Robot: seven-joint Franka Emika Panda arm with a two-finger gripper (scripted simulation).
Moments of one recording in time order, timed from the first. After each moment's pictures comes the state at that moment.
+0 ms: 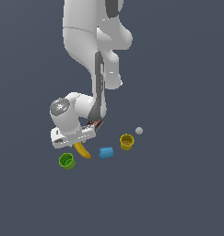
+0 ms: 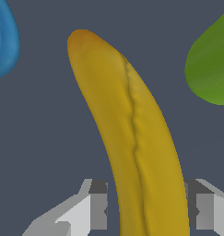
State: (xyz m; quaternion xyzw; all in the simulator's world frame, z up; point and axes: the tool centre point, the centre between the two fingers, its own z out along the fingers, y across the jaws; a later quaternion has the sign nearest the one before) arm 0.014 -0.178 0.025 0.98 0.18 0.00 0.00
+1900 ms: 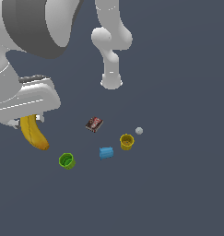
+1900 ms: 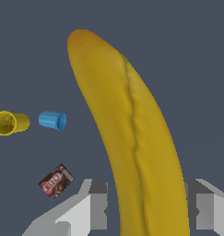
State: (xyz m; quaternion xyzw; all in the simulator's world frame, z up) arm 0.100 -0.233 0.332 0.98 0.18 0.00 0.00
